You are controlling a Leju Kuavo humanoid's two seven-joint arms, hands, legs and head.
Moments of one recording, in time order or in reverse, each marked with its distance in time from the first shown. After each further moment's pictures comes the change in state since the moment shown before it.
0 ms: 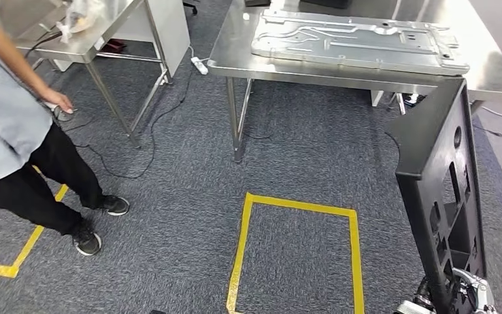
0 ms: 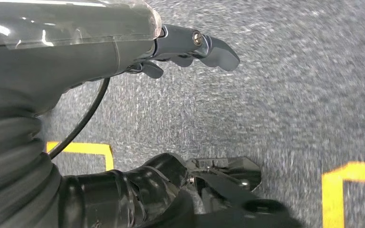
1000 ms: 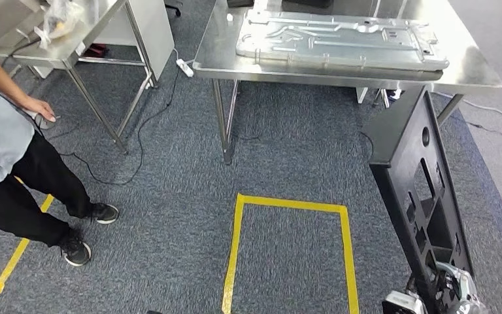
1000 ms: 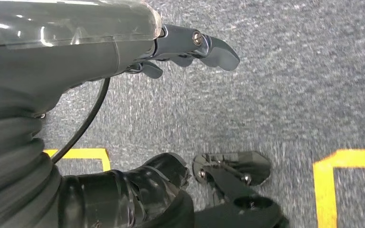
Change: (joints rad) left arm 0.003 0.001 0.000 0.000 -0.003 -0.031 -0.015; right arm -0.012 -0.030 0.018 0.039 0.067 0.000 0.087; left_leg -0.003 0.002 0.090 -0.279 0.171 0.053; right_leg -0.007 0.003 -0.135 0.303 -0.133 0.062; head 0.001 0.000
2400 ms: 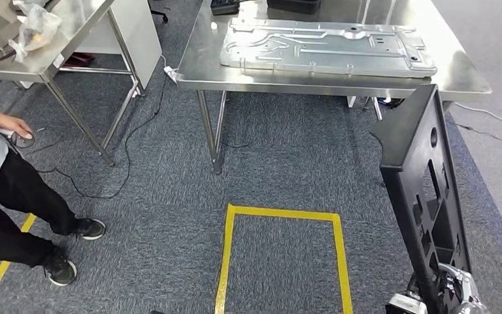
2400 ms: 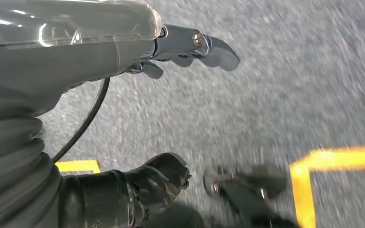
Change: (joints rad) left arm 0.002 0.003 0.001 0.000 -0.012 0.047 0.025; right arm 0.002 -0.014 0.016 0.000 -0.045 0.000 -0.020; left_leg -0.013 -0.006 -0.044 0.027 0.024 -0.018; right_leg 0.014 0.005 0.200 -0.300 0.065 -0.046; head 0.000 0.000
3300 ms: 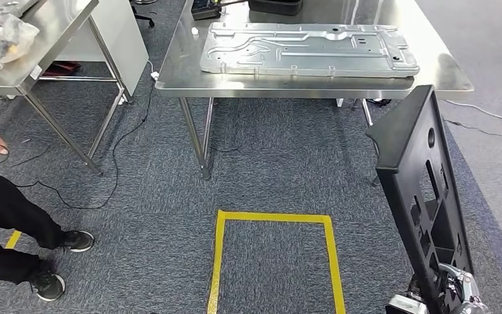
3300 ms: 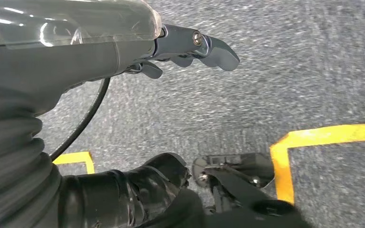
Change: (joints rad) left arm -0.002 -0.006 0.004 0.000 0.000 -0.026 -0.026; right arm -0.003 -0.011 0.000 0.000 0.010 -0.001 0.000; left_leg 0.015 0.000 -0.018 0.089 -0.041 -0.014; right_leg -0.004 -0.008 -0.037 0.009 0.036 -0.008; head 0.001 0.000
